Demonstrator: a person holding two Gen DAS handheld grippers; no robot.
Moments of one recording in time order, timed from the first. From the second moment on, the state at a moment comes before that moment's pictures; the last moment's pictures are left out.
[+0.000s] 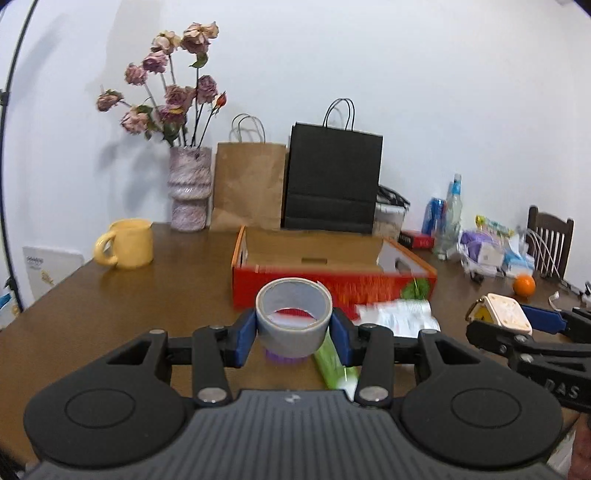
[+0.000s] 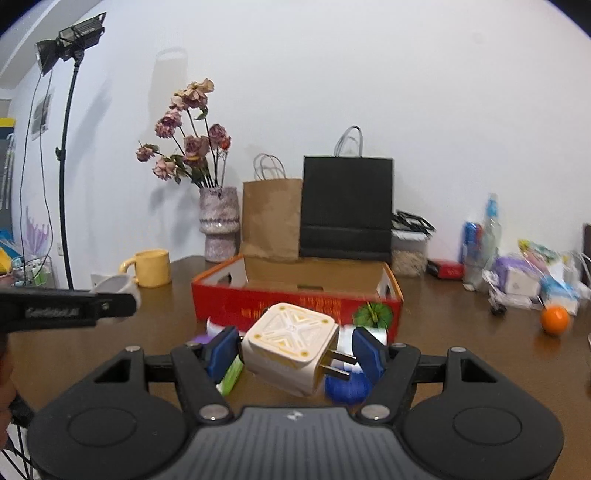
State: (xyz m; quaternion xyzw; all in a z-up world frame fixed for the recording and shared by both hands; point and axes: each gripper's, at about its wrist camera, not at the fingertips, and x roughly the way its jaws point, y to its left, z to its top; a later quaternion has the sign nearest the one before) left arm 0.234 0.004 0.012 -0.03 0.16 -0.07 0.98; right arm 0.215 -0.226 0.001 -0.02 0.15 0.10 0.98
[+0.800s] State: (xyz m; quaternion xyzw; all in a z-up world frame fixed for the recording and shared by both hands) left arm 0.658 -0.003 -0.019 -0.01 0.41 -0.06 0.91; right arm 0.661 -0.249 -0.008 -0.06 0.36 0.13 0.92
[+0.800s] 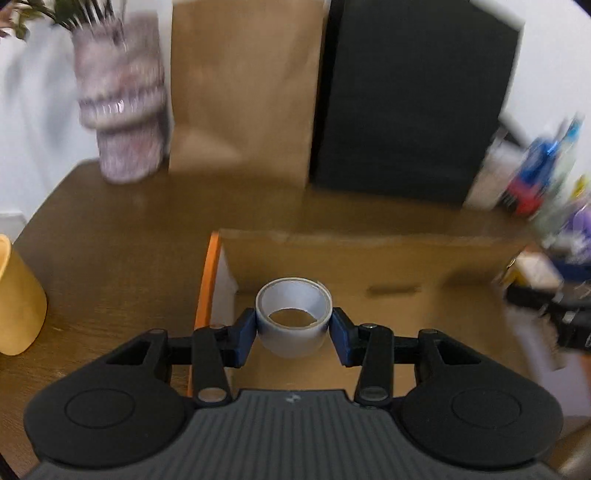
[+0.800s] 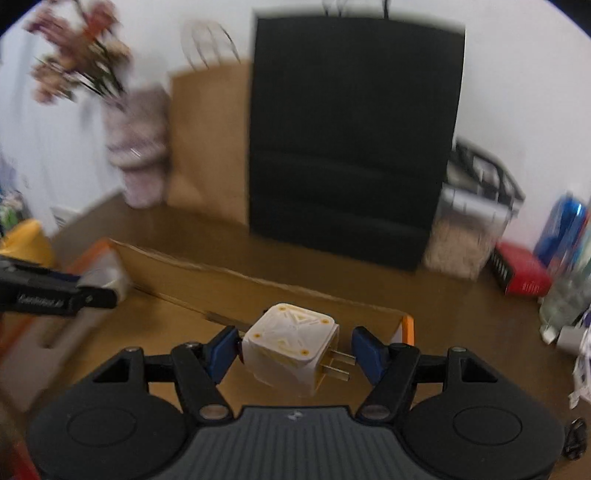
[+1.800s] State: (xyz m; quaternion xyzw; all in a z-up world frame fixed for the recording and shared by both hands) left arm 0.602 -0.004 0.049 0.01 0.42 -0.07 0.90; right arm 0.603 -0.260 0.035 -0.08 0.39 0.11 0.91
